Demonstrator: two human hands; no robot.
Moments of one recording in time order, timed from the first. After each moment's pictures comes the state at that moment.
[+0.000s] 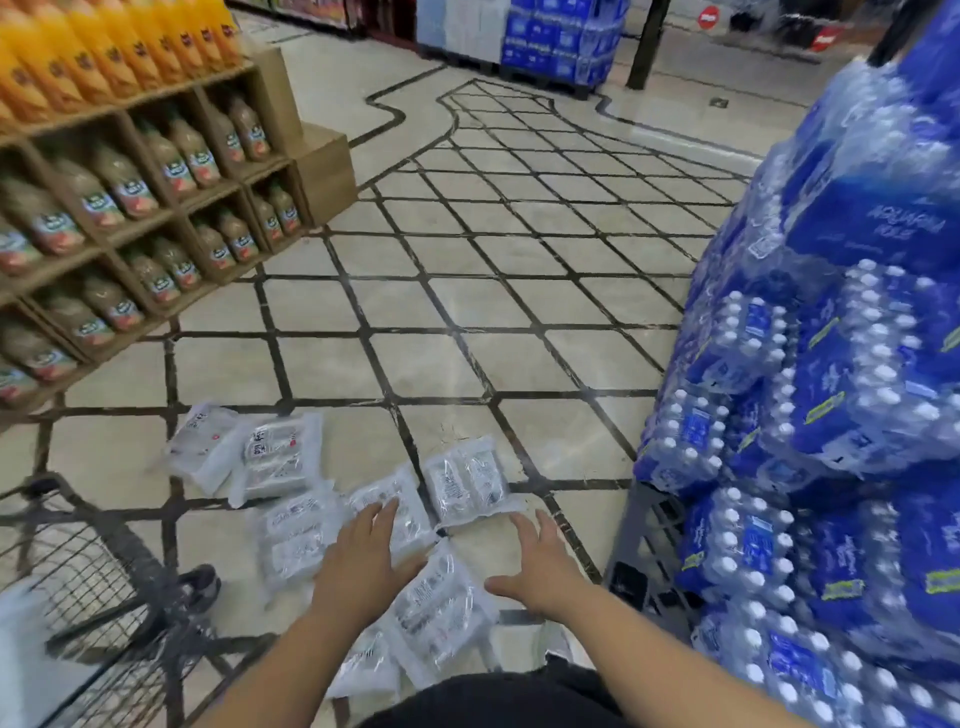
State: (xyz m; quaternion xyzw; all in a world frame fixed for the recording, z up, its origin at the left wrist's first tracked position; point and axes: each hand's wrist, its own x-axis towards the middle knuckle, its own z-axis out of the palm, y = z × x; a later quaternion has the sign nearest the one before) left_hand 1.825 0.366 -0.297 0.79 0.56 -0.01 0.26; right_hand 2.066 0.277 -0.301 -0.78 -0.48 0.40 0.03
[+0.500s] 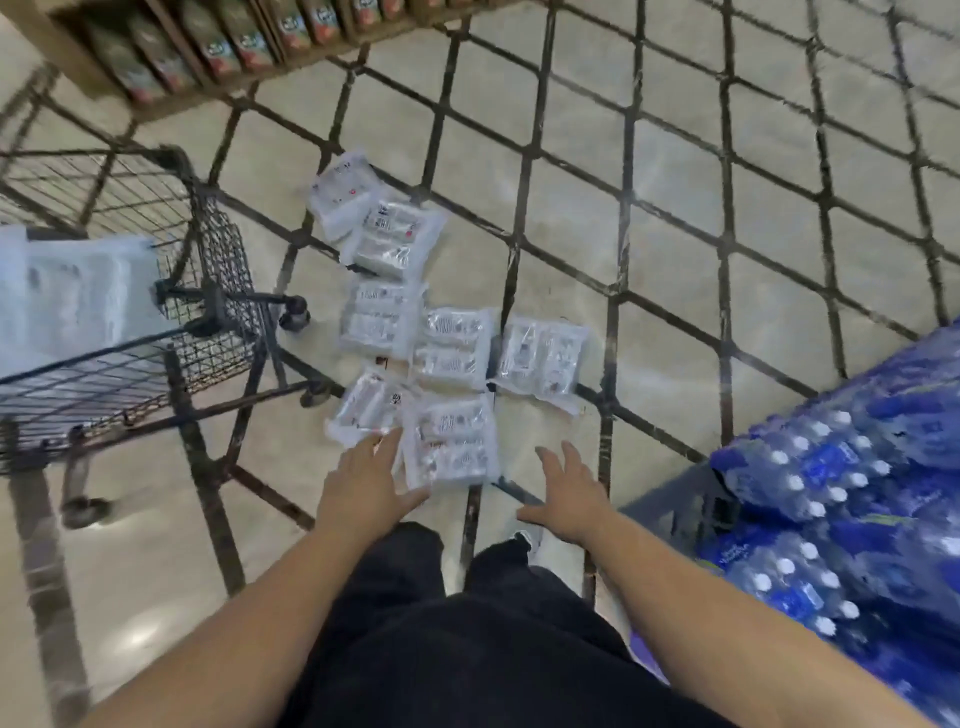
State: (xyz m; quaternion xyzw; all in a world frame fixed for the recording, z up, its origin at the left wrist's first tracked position) left_hand 1.887 0.267 -0.349 0.55 0.76 -0.08 0.34; right_hand 2.164 0.319 -0.379 -0.59 -0.67 0.39 -0.23
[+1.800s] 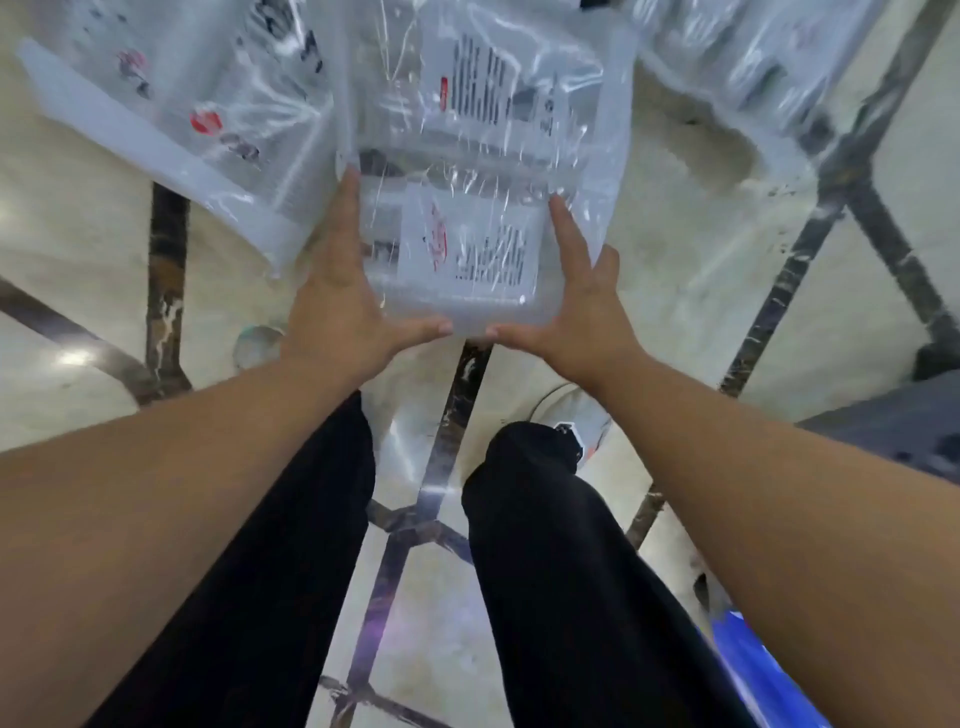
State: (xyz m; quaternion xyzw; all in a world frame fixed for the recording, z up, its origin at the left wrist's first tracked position) left_hand 1.888 0.272 -0.933 0.40 0.77 0.17 0.47; right_hand 2.110 0.344 -0.935 -0.61 -0.59 0.52 -0.07
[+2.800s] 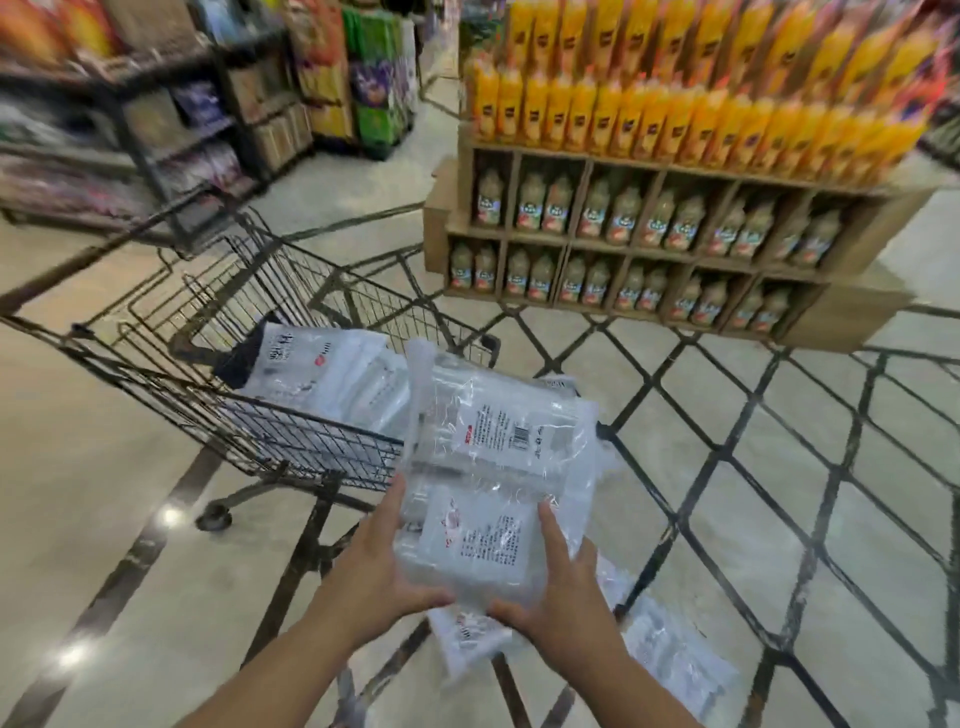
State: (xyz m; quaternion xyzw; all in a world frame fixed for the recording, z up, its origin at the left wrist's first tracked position) left_hand 1.719 0.195 -0.229 0.36 0.83 0.36 0.25; right_hand 1.908 0.350 -0.228 -0.39 -0.83 0.40 0.00
